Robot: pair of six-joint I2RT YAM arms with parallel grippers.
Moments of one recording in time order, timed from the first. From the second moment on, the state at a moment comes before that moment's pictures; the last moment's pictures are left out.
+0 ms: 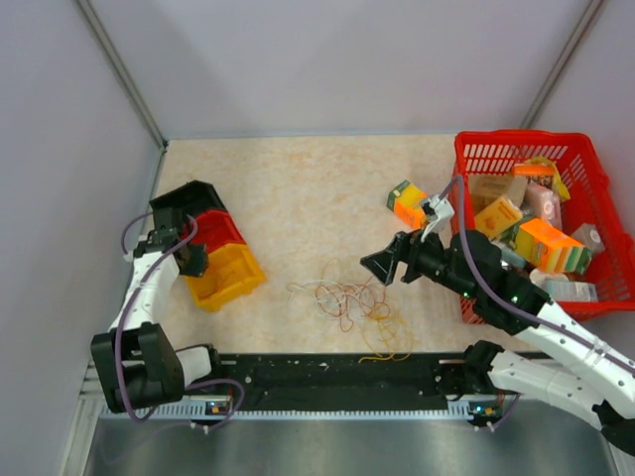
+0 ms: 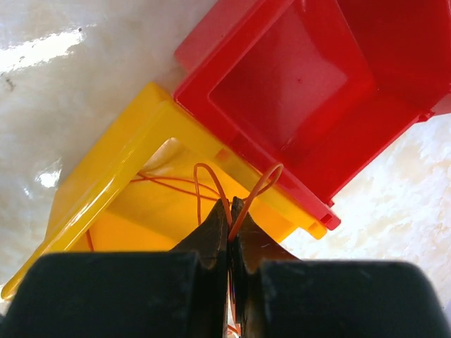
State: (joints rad) left arm 0.19 1.20 0.82 -0.74 -0.11 -1.23; right arm 0.85 0.73 0.82 -0.33 0.01 0.55
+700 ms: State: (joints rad) left arm 0.20 1.02 0.63 -0.68 -0.09 -1.20; right arm 0.85 0.81 0.81 -0.27 -0.03 0.55
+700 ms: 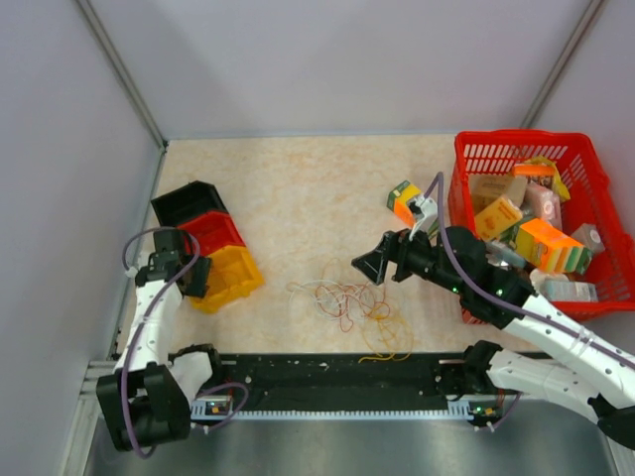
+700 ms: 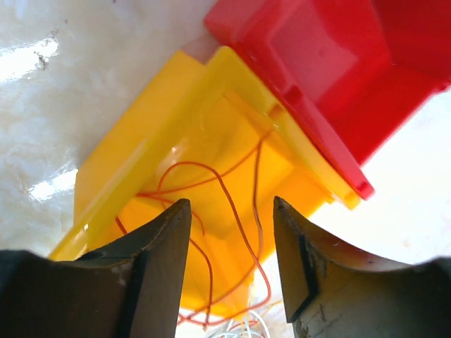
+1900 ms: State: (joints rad) left arm -0.81 1.34 0.88 -0.42 0.26 -0.52; right arm 0.85 0.90 0.44 -0.24 -0.12 0.56
